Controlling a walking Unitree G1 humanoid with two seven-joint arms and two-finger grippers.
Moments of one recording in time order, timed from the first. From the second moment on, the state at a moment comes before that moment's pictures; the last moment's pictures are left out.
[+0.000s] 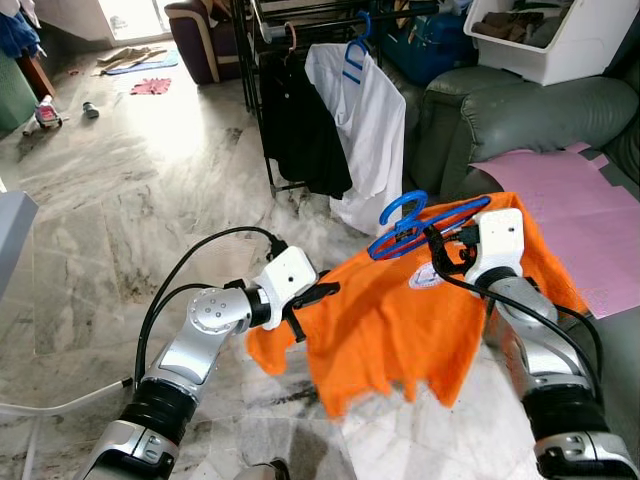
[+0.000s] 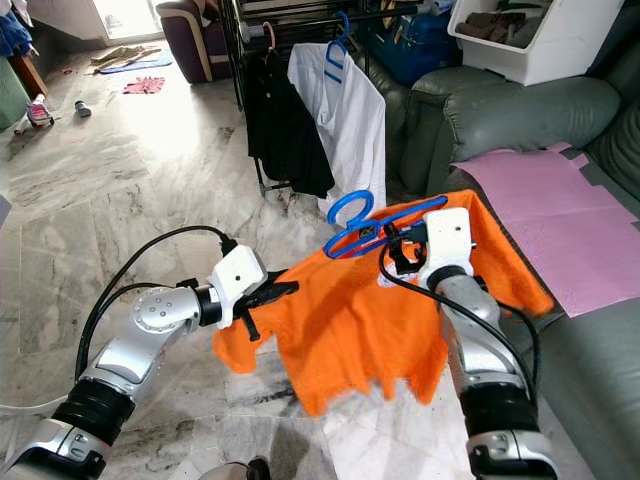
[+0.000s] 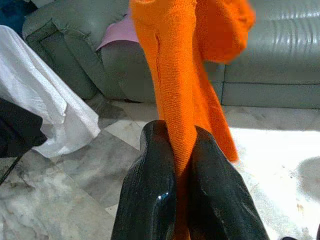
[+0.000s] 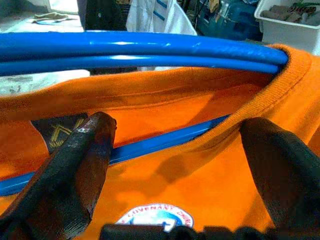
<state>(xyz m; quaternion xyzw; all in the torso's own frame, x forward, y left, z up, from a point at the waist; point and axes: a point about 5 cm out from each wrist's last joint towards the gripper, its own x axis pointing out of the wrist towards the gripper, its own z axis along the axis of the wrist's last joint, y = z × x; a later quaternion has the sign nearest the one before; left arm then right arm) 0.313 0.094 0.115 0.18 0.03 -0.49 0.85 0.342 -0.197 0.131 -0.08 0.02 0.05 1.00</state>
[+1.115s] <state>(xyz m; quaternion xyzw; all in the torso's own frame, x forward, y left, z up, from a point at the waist) 0.309 0.091 0.113 0.18 0.04 -0.50 0.85 0.343 -0.210 0.126 -0.13 0.01 -0.01 0.99</state>
